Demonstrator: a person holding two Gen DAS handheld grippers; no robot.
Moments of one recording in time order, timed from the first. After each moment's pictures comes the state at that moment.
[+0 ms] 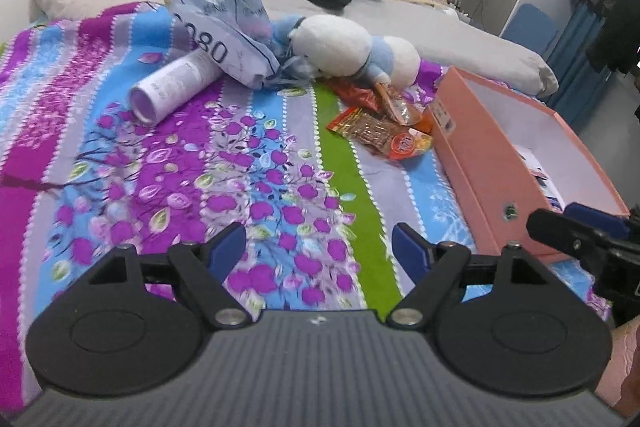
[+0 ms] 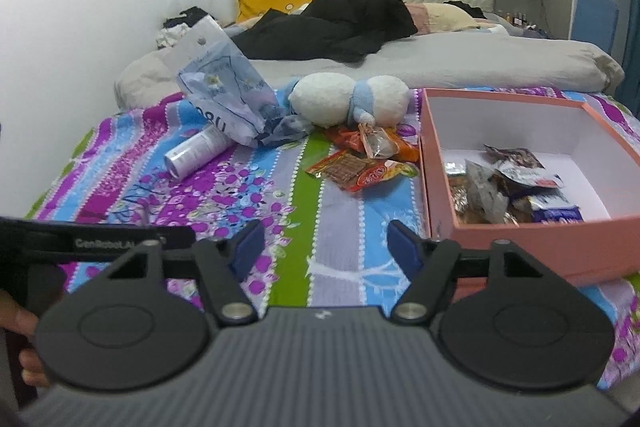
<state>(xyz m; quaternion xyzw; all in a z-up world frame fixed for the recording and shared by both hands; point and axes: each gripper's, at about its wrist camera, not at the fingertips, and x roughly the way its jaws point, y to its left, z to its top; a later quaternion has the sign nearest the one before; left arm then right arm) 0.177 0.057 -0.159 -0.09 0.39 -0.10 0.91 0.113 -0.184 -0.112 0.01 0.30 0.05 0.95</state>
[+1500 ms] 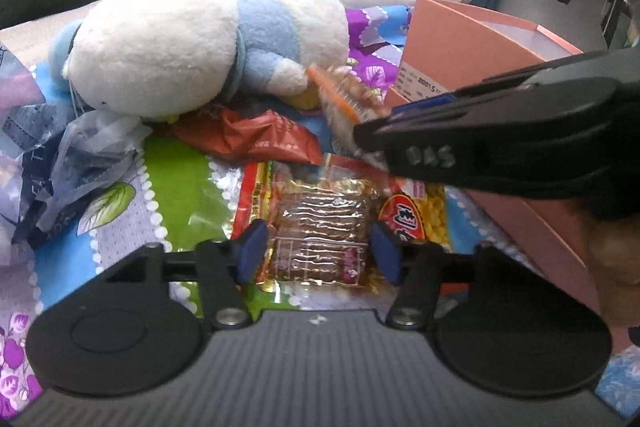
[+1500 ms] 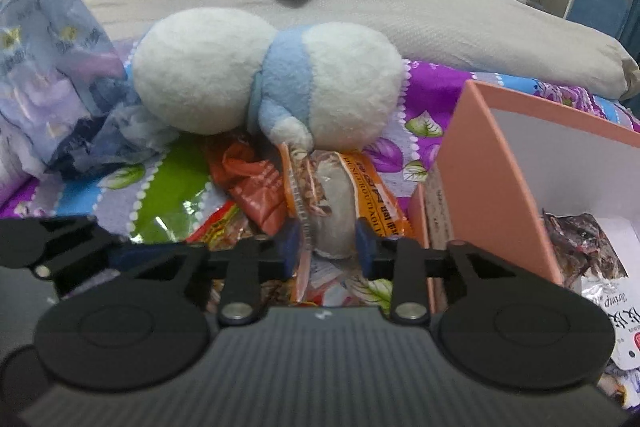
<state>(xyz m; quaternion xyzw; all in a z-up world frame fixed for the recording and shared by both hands) 0.440 -0.064 -0.276 0.06 0.38 -0.30 0.87 0.401 -0.209 -0.212 -0.05 0.37 -0.03 0.93</state>
